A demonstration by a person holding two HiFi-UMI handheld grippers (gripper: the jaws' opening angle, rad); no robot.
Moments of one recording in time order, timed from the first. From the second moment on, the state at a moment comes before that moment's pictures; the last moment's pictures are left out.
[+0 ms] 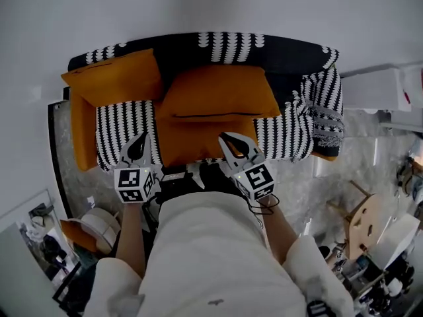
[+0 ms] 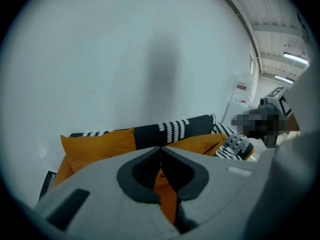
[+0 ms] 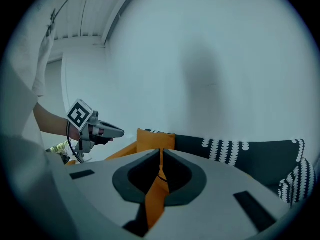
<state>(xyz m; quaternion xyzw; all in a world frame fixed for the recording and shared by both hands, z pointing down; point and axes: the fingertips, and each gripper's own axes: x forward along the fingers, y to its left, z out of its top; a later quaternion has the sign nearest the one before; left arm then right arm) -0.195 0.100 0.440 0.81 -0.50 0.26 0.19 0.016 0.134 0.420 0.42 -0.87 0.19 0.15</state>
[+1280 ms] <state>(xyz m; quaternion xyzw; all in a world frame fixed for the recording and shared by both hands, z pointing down) -0.198 0.067 0.633 0.78 -0.37 0.43 0.27 0.198 0.102 0.542 0.54 -0.71 0.26 0.37</state>
